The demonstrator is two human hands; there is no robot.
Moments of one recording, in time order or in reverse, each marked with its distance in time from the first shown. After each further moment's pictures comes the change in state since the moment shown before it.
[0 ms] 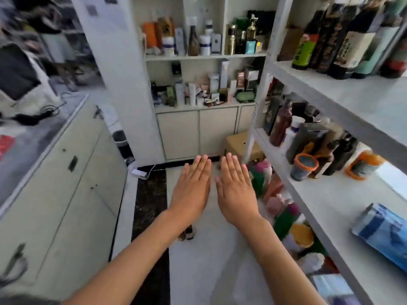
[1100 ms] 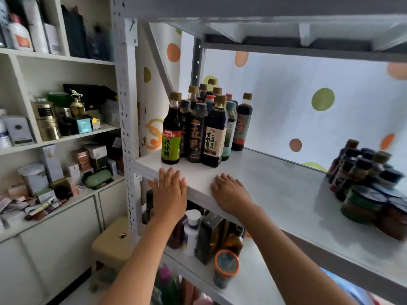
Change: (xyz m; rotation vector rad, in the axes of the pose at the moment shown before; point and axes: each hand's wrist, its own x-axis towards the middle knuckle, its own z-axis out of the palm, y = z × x) left_hand 0.481 0.142 0.019 -0.437 0.067 0.438; right_hand 0.264 0.280 -0.147 -0.251 -0.026 0.810
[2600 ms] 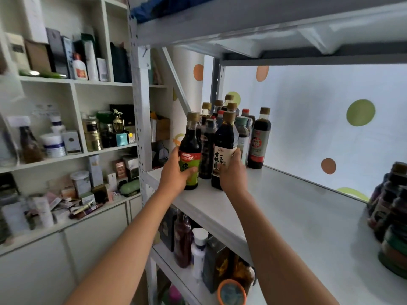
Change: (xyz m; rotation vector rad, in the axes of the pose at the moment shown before) left_hand 0.069 0.034 -0.048 -0.634 0.271 0.007; right_hand 0.080 0.000 -0.039 0.802 0.465 0.040
